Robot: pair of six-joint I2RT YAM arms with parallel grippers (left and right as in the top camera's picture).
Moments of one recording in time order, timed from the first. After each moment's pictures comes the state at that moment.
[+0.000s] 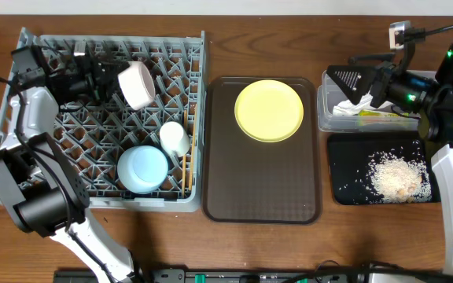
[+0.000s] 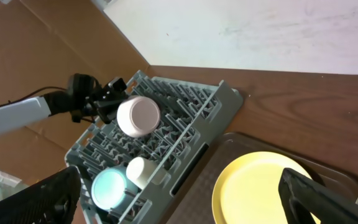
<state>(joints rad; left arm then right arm) 0.43 2.03 1.49 -0.54 1.35 -0.65 -0.14 1.38 1.24 -0.35 -1.04 0.22</state>
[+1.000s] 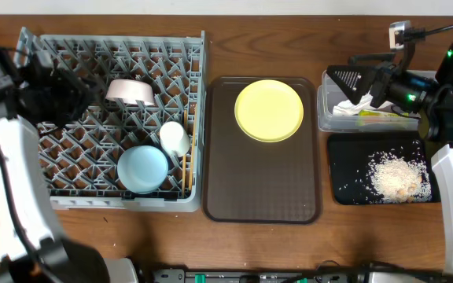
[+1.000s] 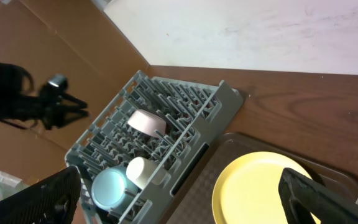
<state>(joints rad) 0.42 1.53 1.48 -0.96 0.62 -0.45 -0.14 1.38 1.24 -0.35 -1.04 0.22</state>
